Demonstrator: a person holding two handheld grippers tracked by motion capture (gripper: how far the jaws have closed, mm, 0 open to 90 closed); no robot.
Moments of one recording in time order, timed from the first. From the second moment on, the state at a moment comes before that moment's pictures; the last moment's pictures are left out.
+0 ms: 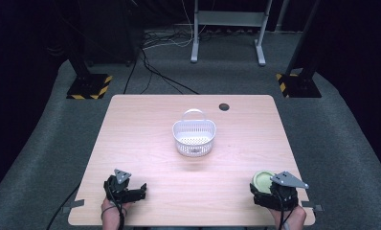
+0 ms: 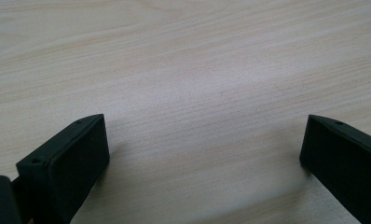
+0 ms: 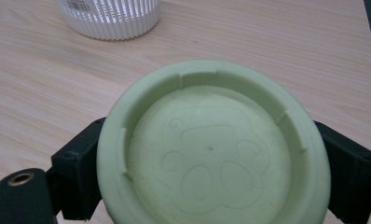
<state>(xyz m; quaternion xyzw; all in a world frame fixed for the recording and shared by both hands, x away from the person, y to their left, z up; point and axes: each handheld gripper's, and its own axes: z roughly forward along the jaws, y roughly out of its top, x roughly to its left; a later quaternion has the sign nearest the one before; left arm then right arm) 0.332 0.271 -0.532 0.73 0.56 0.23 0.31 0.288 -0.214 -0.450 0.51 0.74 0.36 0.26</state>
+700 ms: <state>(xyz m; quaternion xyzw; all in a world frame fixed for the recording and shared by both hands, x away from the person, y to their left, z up) 0.331 0.271 -0.532 0.73 0.56 0.23 0.31 0.302 -0.203 -0.442 0.49 0.75 0.37 0.26</state>
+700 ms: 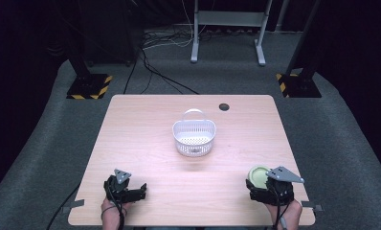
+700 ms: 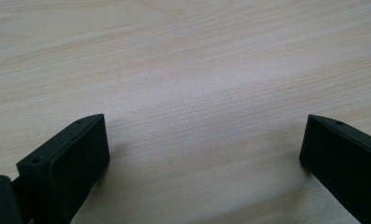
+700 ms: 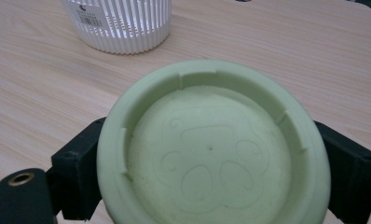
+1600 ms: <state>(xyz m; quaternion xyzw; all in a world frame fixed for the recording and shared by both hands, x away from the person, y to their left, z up) 0.331 0.271 -0.532 0.73 0.56 0.23 0.31 0.327 -0.184 -0.433 0.45 0.77 0.36 0.26</state>
